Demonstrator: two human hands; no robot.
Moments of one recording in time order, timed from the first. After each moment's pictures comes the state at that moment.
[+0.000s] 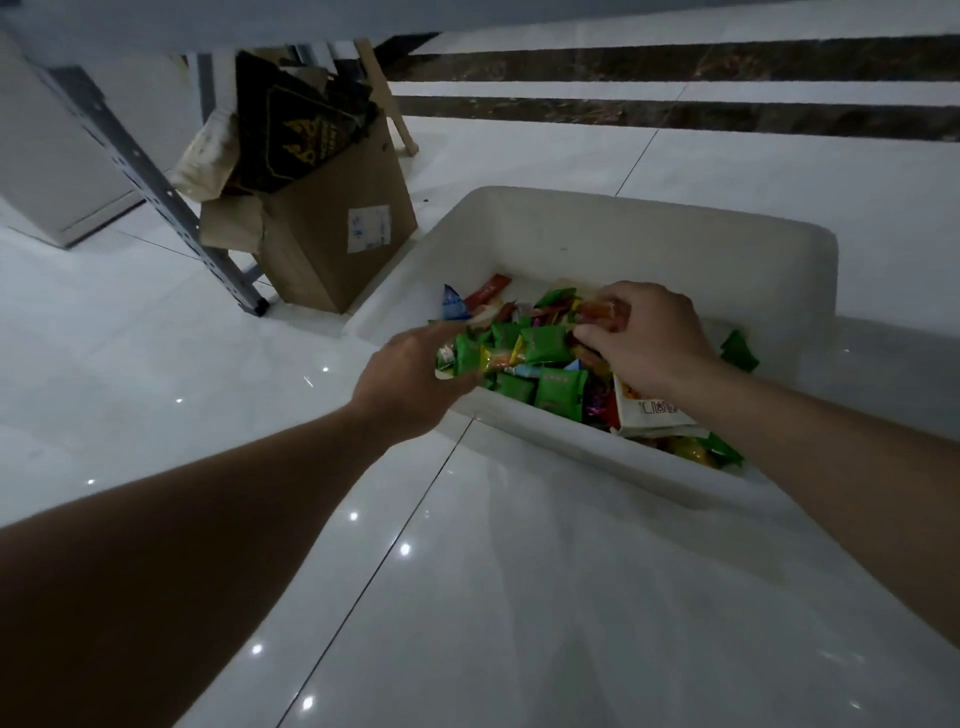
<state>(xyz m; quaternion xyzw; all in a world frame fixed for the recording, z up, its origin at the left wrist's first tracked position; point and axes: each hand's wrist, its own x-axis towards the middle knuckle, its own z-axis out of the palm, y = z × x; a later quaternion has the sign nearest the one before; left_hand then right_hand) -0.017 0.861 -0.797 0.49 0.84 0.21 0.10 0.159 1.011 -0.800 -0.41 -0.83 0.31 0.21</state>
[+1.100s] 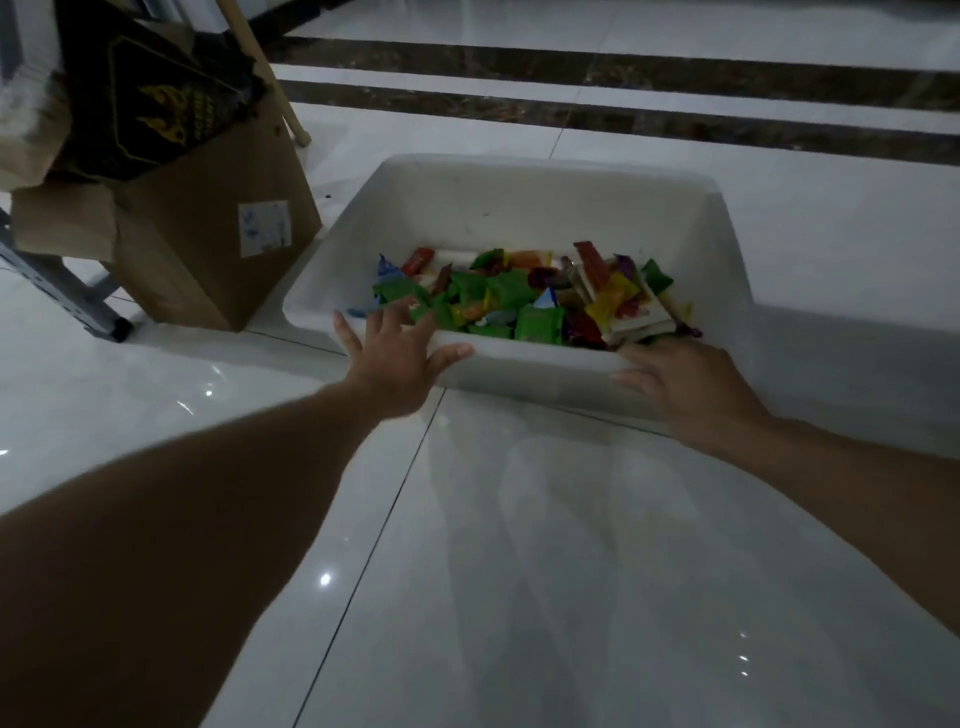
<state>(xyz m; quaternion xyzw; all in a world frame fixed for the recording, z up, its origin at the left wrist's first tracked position) -0.082 0.941 -0.869 0.59 0.80 0.04 0.03 0.211 1.028 -0.857 -0.40 -0.90 0.13 0.13</state>
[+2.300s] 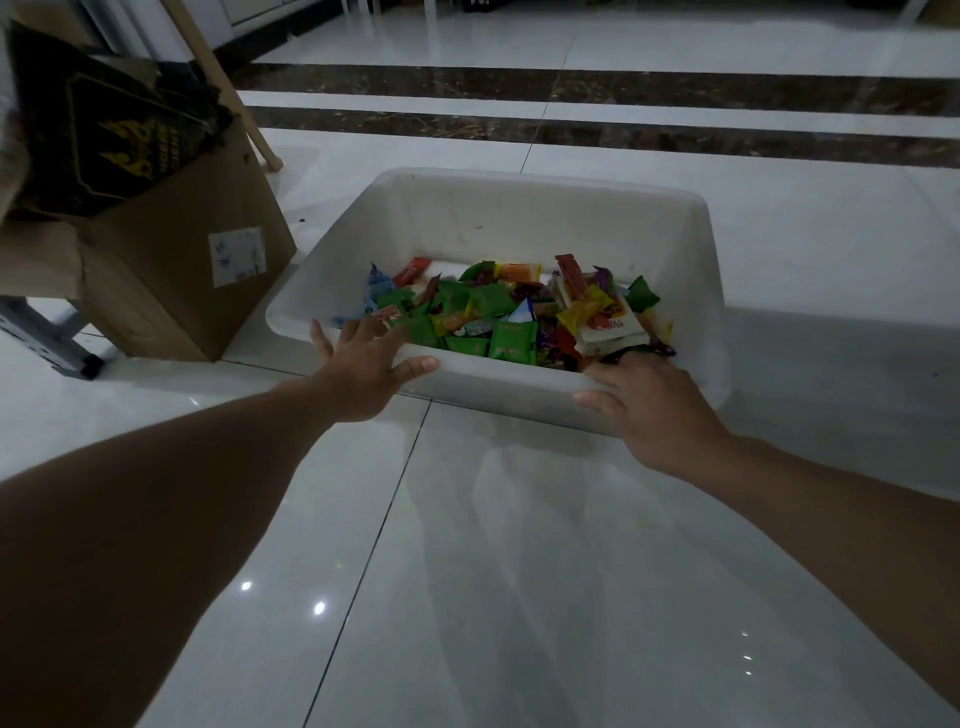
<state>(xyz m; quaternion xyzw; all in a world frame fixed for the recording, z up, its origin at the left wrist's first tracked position) -0.113 0.959 -0.872 0.64 0.77 0.00 0.06 0.198 1.015 -0.862 -0.43 -0.88 0.11 0.15</state>
